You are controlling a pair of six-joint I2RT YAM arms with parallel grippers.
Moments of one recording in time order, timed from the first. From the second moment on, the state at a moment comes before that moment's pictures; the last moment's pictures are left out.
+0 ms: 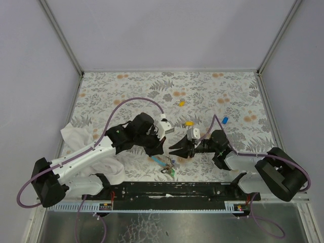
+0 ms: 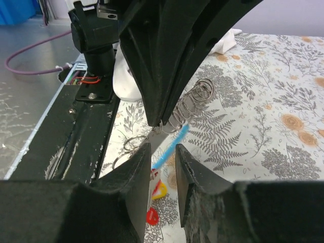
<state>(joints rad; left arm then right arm) -0.86 1.18 0.94 -0.59 0.40 0.00 0.69 1.28 0.26 1.05 -0.90 -0.02</state>
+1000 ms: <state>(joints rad) -0.86 1.19 0.95 -0.56 0.48 0.08 0.72 1.49 0.31 1.32 -0.97 0.17</state>
